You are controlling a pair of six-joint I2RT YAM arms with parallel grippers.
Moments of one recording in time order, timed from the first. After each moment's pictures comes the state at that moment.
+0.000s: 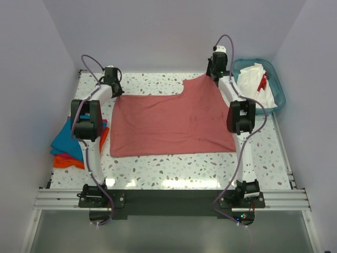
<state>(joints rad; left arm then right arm) -0.03 2.25 1.71 -0.29 -0.19 -0.36 0.14 2.64 2.39 -0.24 0.17 0.18</state>
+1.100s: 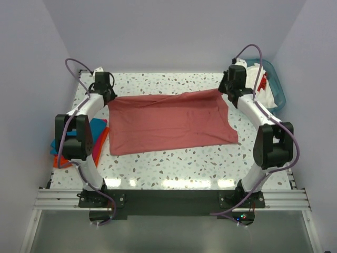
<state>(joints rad) -0.02 1.86 1.36 -0.22 -0.25 -0.40 0.14 1.77 1.40 -0.15 0.17 0.36</state>
